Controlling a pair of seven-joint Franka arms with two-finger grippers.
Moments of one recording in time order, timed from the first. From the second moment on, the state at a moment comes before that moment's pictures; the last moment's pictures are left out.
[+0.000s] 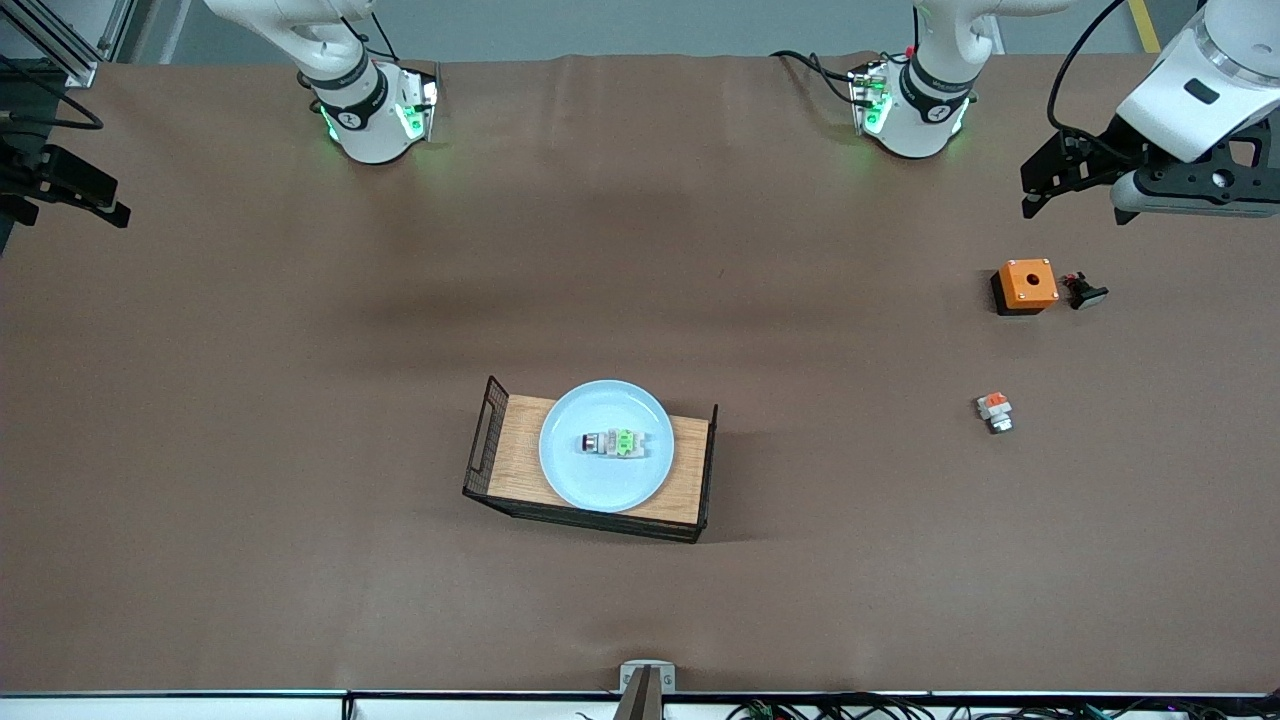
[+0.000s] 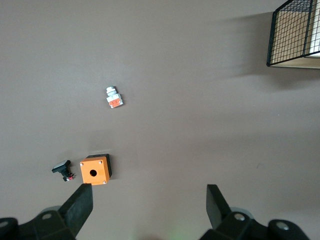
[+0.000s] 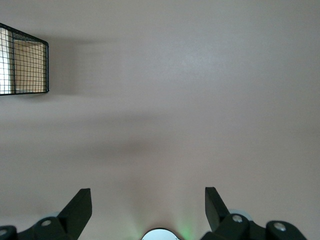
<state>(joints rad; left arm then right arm) -0.07 -0.17 -0.11 -1.73 -0.02 1.58 -0.07 0.00 -0.05 -0.04 -1.51 0.00 1.40 -0.01</state>
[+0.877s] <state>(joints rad) -0.08 -0.10 -0.14 -1.70 -0.11 1.60 -0.52 -0.01 -0.05 -0.05 -1.51 0.00 1.40 -0.01</state>
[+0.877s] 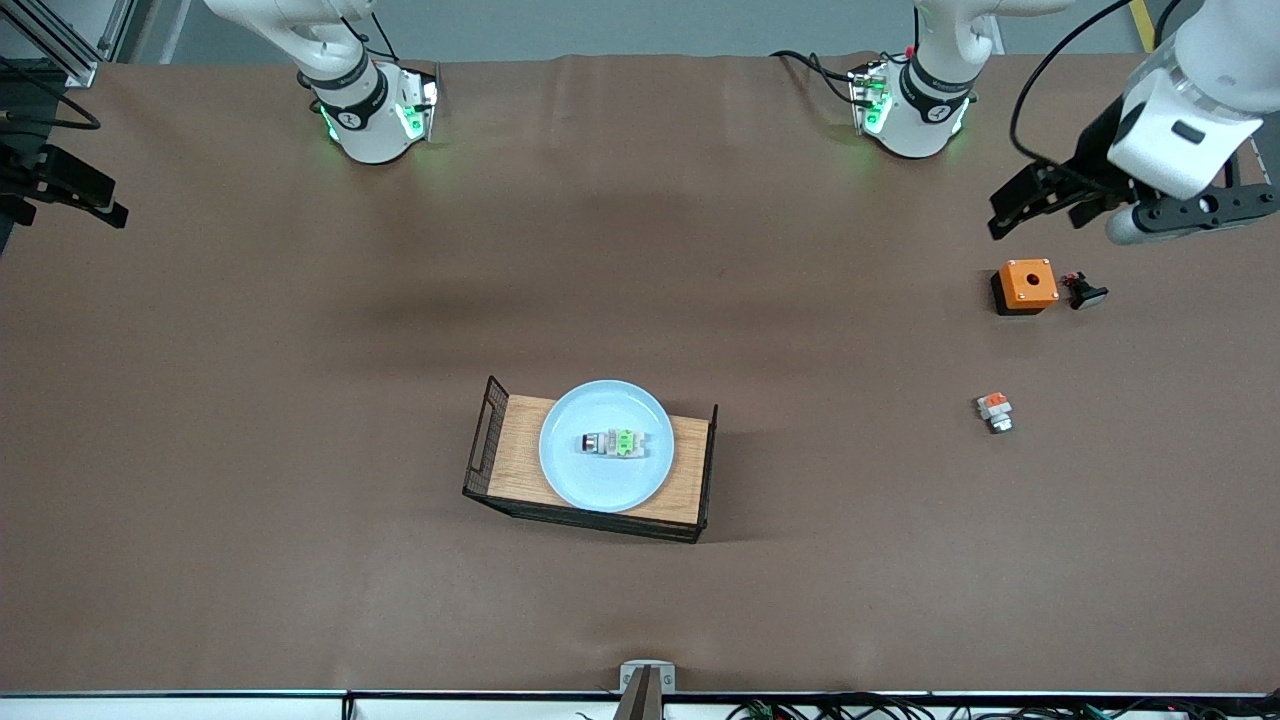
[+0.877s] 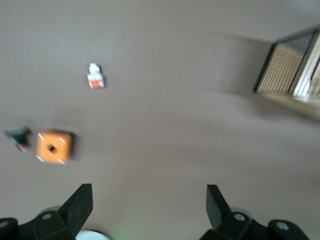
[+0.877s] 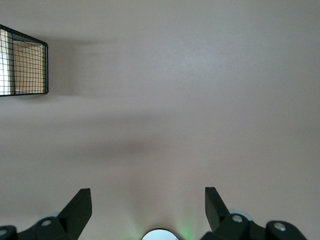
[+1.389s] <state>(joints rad) -0.16 0.22 -0.28 -1.44 -0.16 1.68 -1.47 -0.01 -0.04 -0.05 -1.50 0.00 1.40 -0.01</state>
